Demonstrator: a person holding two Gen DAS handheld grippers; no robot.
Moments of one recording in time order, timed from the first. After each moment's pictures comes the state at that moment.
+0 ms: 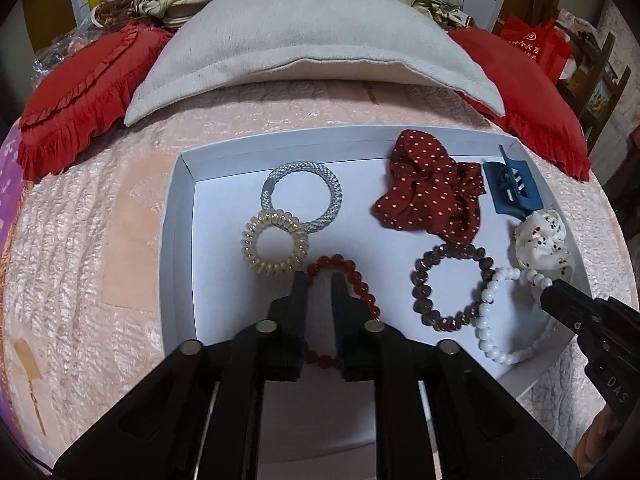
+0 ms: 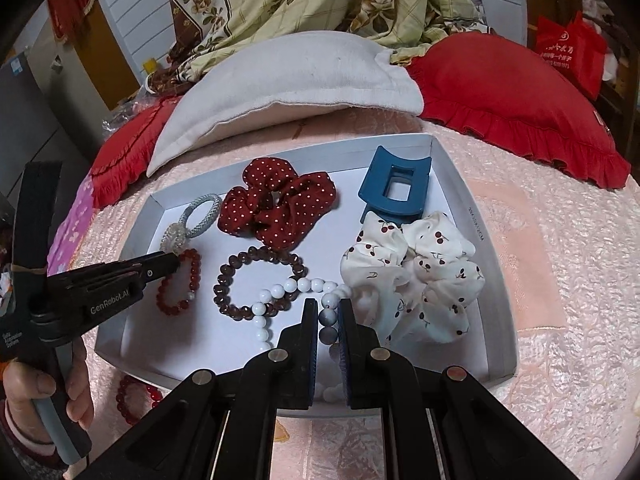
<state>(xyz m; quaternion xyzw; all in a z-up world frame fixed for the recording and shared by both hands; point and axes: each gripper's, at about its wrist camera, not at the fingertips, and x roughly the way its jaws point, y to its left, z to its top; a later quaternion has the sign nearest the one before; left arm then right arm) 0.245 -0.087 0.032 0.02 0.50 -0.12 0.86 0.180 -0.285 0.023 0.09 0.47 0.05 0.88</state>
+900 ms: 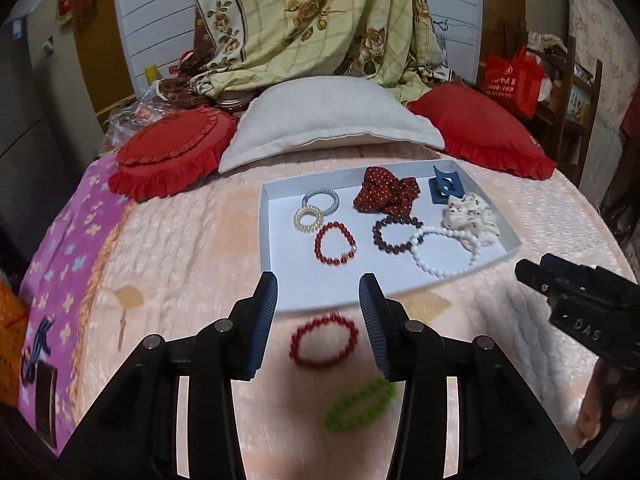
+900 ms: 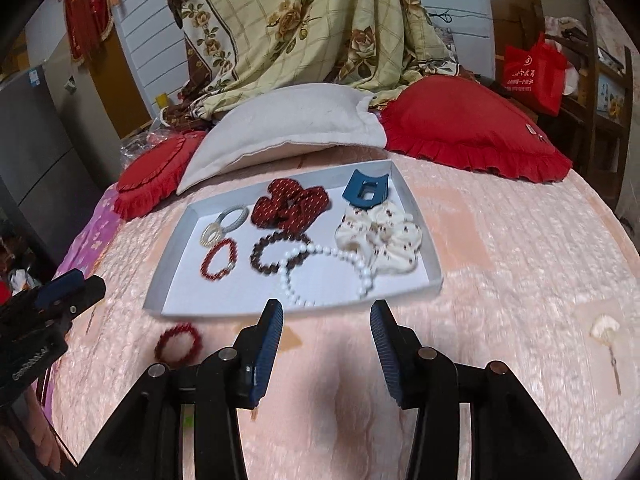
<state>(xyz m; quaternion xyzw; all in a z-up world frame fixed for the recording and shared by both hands) 0.062 -0.068 0.134 0.06 0.38 -0.07 0.92 0.056 -0.280 0.079 0.09 0.40 0.02 0.91</state>
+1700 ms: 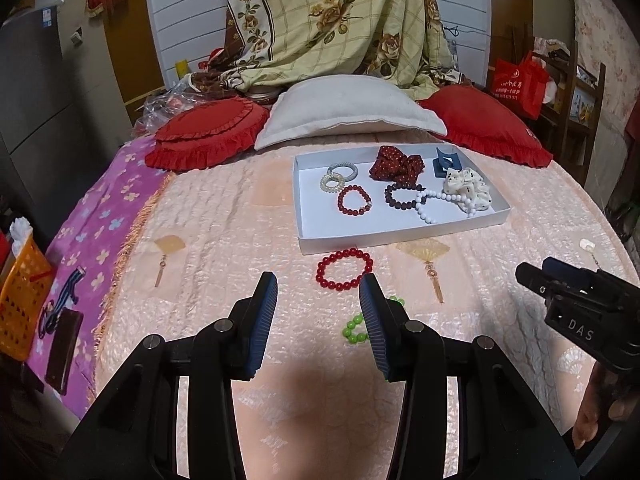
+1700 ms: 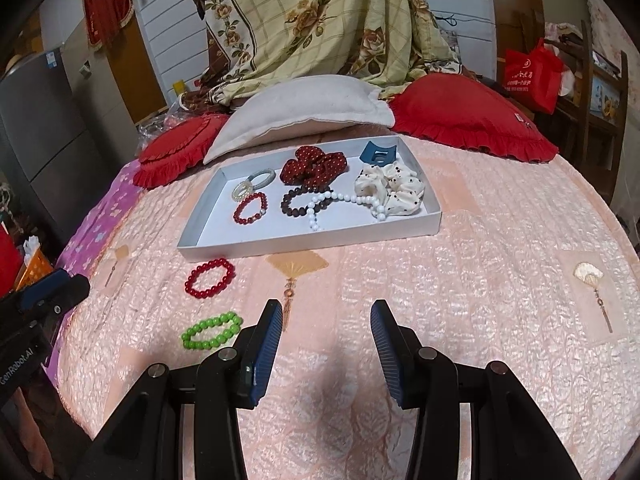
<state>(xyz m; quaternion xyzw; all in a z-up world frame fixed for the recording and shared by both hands) -0.028 -0.038 0.138 0.06 0.37 -0.04 0.93 -0.019 -0.252 0.077 0.07 0.41 0.03 0.91</state>
